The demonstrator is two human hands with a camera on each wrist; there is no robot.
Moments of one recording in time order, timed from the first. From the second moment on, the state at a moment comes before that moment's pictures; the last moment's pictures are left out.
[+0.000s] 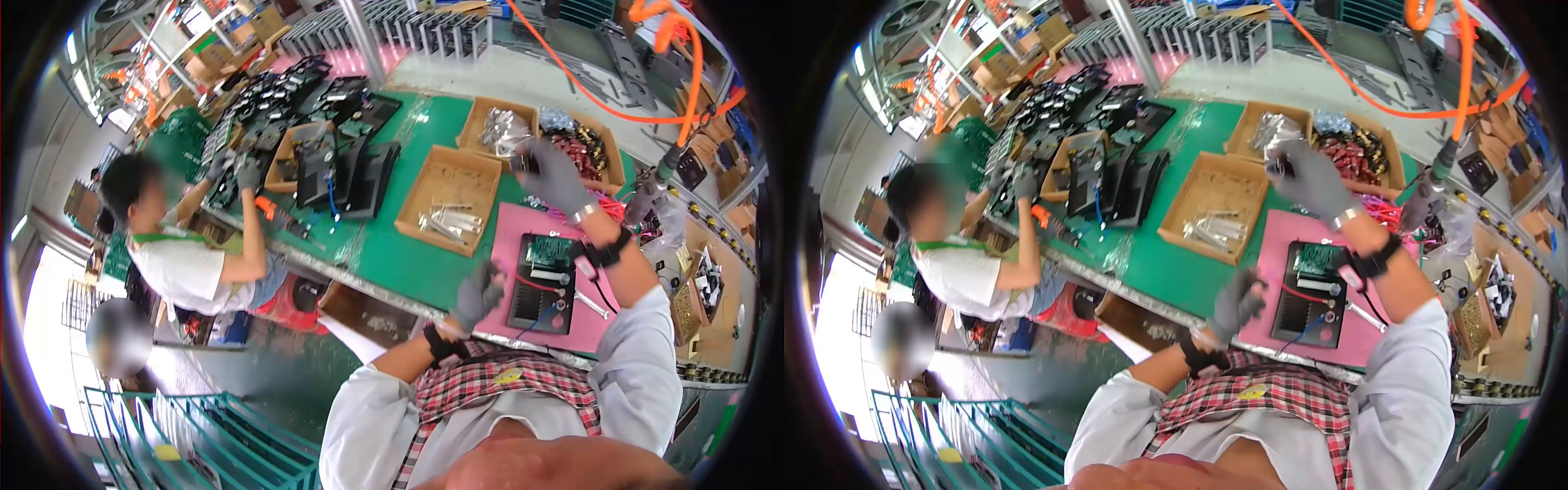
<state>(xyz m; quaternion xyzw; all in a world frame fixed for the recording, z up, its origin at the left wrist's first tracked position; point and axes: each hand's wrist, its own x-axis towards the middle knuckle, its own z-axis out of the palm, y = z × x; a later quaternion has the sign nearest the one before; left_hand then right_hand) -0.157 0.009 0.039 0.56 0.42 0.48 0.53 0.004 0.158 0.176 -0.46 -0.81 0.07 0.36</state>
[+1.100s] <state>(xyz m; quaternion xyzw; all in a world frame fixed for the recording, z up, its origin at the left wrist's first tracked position) -0.087 0.002 0.094 0.45 0.32 0.43 0.71 0.071 0.002 0.122 -0.51 -0.72 0.22 0.42</state>
